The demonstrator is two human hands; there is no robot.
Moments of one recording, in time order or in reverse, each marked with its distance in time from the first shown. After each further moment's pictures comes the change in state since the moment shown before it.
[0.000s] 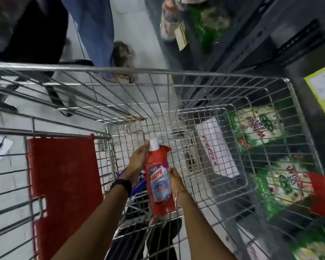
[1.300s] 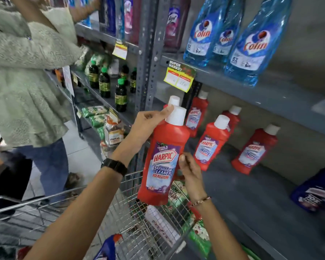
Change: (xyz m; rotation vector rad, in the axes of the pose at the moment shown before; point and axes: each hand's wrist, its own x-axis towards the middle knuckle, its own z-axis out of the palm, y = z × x) left_hand -0.338 0.394 0.153 0.045 -0.402 0.924; right_hand -0.399 -0.191 -0.206 0.301 0.499 -1.212
